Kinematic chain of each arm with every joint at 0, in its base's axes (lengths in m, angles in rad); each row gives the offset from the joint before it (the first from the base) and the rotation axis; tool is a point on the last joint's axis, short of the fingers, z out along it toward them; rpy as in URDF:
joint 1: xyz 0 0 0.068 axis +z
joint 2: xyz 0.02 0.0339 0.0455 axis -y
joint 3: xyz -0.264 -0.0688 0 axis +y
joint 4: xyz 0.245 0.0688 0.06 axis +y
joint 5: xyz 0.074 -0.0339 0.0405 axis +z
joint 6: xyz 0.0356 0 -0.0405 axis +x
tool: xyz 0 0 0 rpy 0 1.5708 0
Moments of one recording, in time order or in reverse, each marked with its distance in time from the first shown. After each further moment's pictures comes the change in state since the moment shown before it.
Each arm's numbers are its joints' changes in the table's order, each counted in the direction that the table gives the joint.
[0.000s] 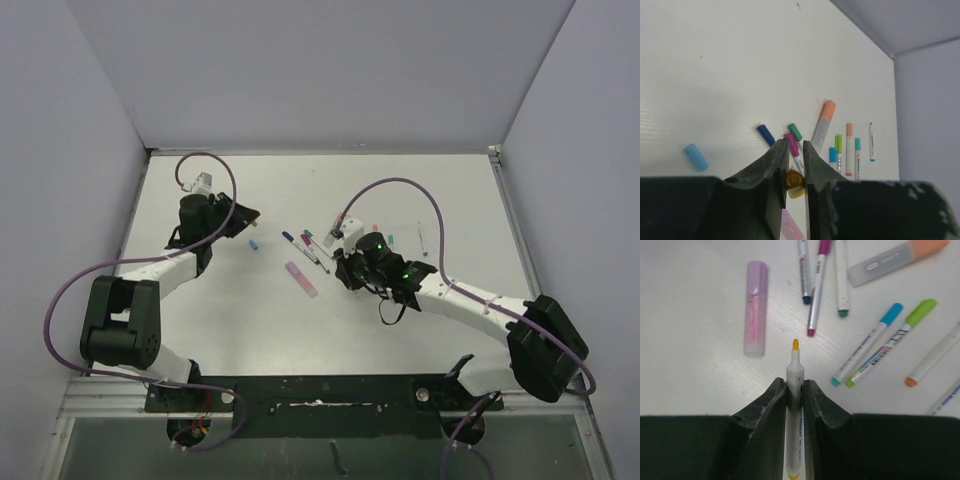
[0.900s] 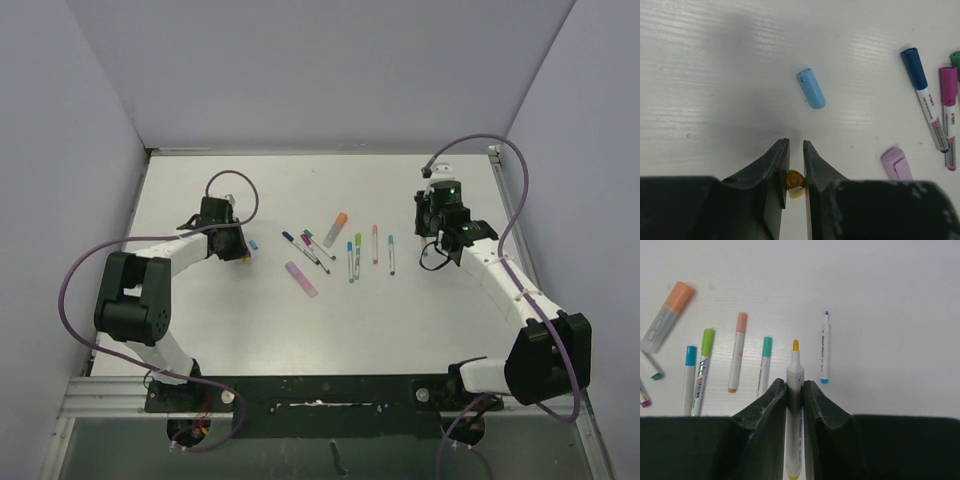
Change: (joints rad) left arm -0.045 -0.154 -0.193 0.677 0.196 0.410; right arm -0.524 0.062 -0.242 0.304 -0.173 -0.007
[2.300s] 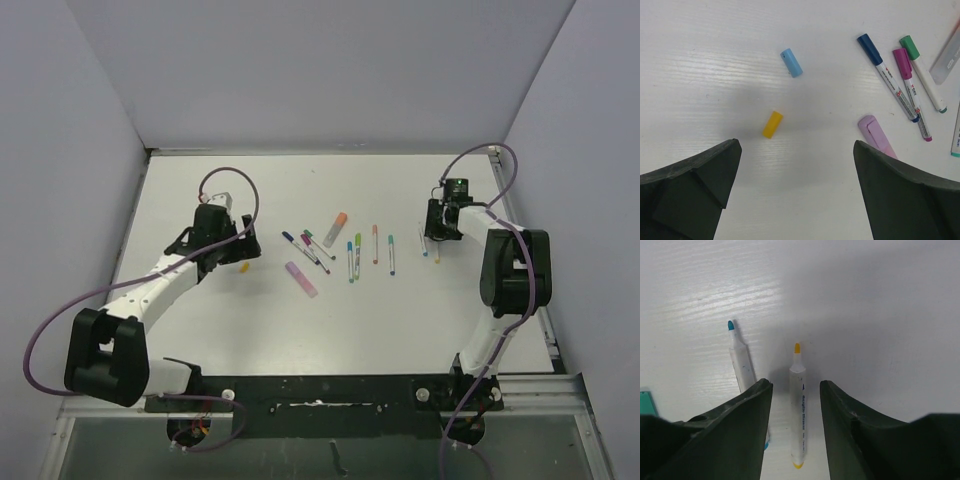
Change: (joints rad) left arm -0.093 0.333 0.117 0.057 0.150 0.023; right arm -0.274 -0.562 -0.171 -0.042 0.082 0.002
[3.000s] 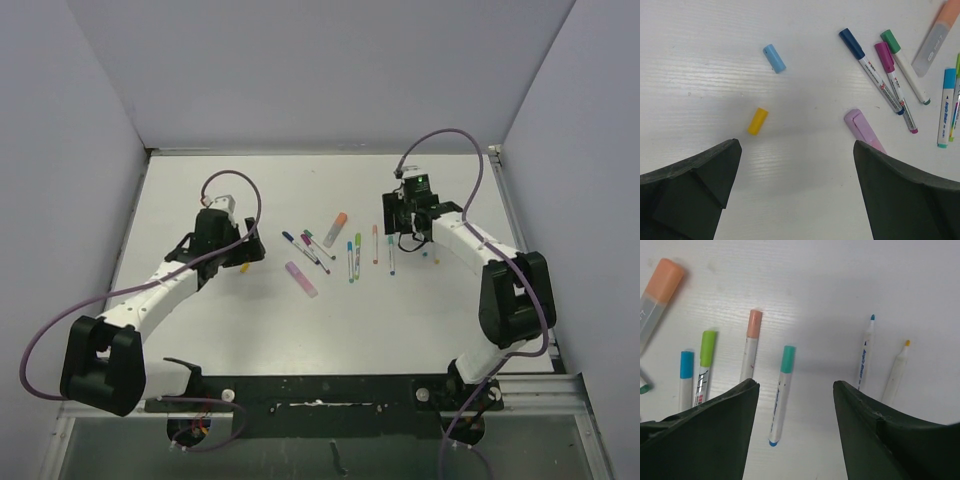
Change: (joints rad) left arm -0.029 0.052 0.045 -0.047 -0.016 -0.021; right arm 0.277 0.213 0.023 0.017 -0.038 0.007
